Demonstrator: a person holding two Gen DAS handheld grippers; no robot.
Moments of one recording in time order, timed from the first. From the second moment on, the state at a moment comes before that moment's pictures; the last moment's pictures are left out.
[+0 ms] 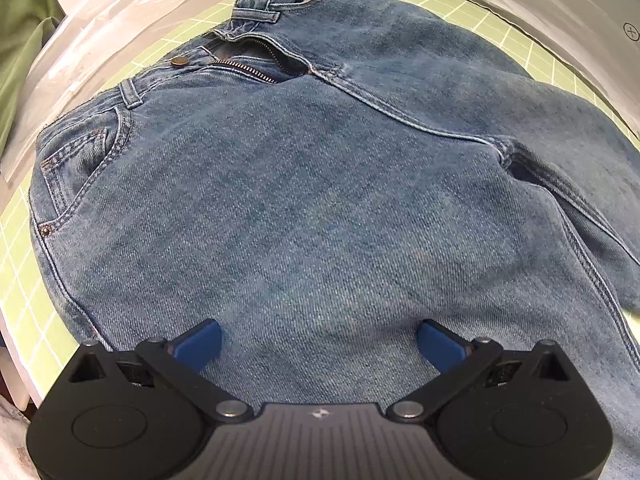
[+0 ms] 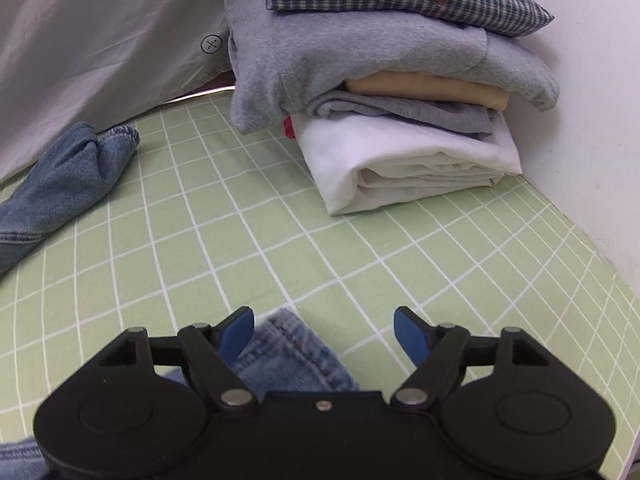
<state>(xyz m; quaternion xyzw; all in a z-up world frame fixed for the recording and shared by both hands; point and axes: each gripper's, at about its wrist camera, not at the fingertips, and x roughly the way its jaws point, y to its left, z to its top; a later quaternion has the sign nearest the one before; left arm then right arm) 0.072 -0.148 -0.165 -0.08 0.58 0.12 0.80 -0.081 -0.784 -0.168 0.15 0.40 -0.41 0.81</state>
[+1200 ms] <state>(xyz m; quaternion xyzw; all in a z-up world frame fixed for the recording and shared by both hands) 0.084 -0.152 -0.160 -0.07 0.55 0.13 0.82 0.070 -0.820 -0.053 0.15 0.22 -0.30 0.92</state>
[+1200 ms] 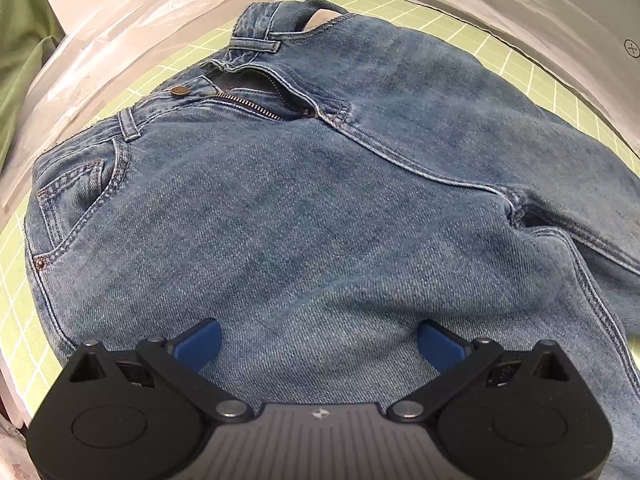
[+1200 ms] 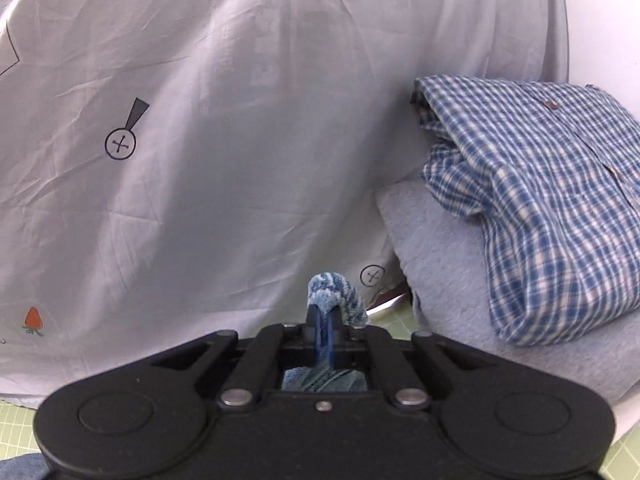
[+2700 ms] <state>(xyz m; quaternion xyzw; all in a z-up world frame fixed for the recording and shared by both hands) 0.081 -0.147 -0.160 -0.08 0.55 0.14 0.82 0.117 -0.727 -0.162 0.09 0.35 -0.21 0.91</state>
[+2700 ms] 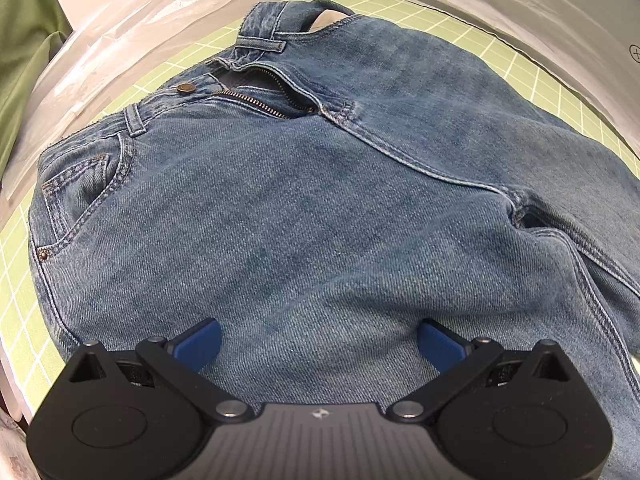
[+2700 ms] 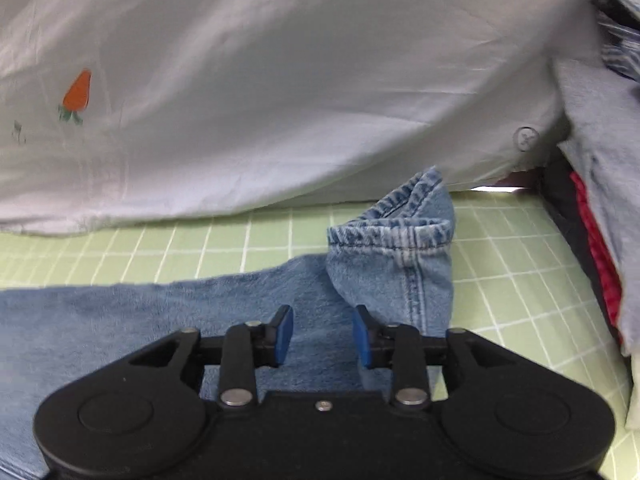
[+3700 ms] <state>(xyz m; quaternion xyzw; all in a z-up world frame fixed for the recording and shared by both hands) 0.080 -0.148 -0.158 -0.08 0.55 0.14 0.82 -0.011 -0.807 -0.166 0.31 0.30 -0.39 0.81</state>
